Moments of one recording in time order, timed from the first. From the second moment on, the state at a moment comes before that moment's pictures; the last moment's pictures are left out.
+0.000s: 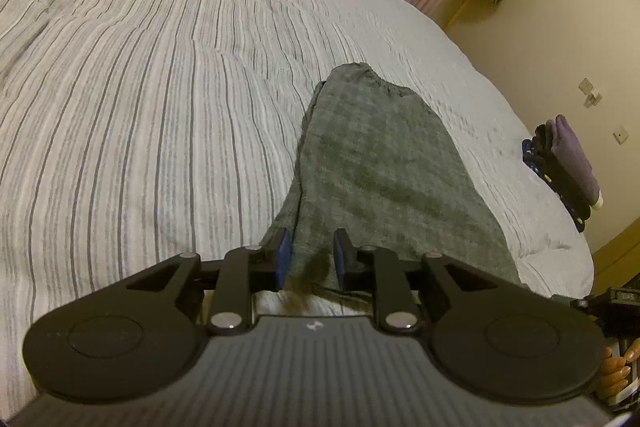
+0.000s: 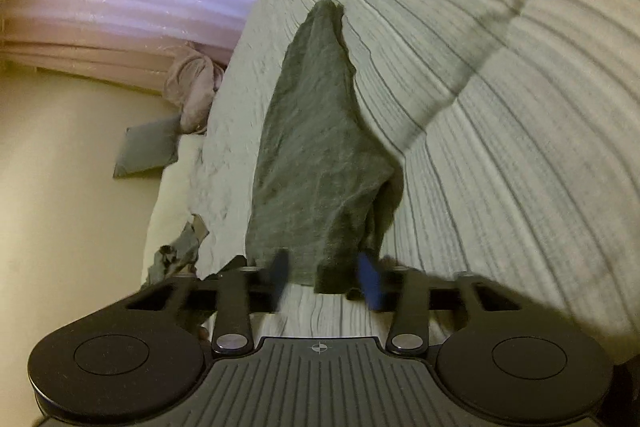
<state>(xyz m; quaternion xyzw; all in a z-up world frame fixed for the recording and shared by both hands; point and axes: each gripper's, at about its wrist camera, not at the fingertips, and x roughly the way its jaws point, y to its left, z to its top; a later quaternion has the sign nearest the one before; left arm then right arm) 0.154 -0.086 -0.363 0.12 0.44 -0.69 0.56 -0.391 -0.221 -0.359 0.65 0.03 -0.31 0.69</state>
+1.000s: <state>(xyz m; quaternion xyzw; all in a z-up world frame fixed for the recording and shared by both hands) 0.174 -0.083 -0.368 0.10 0.43 -0.70 0.56 -0.366 -0.198 -0.345 0.56 0.12 -0.36 0.74</state>
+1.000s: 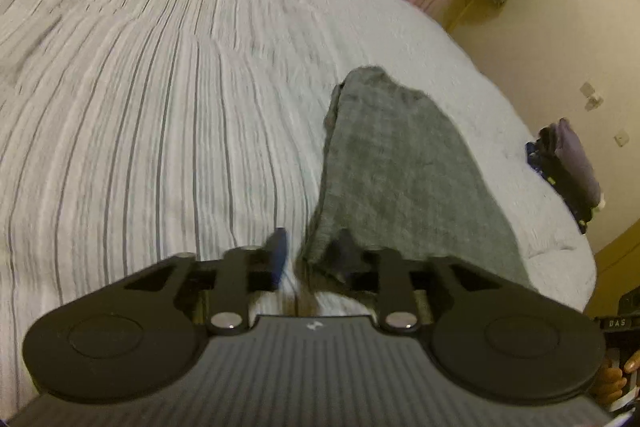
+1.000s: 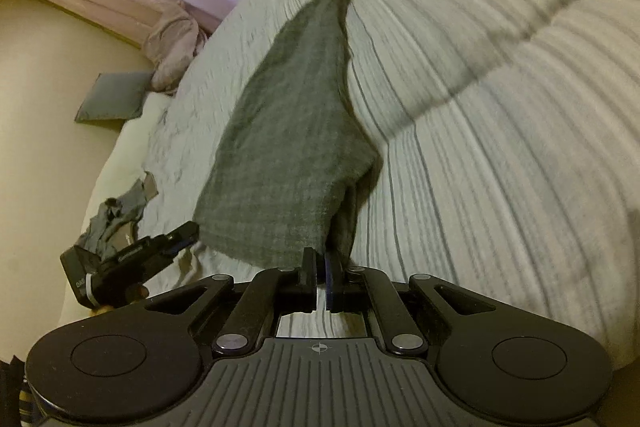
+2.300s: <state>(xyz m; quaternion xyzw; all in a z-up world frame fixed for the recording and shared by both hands) 0.032 0.040 -0.411 -0.01 0.51 -0.65 0.56 -0.456 -0.182 -0.332 0.52 0.18 -0.39 0.74</state>
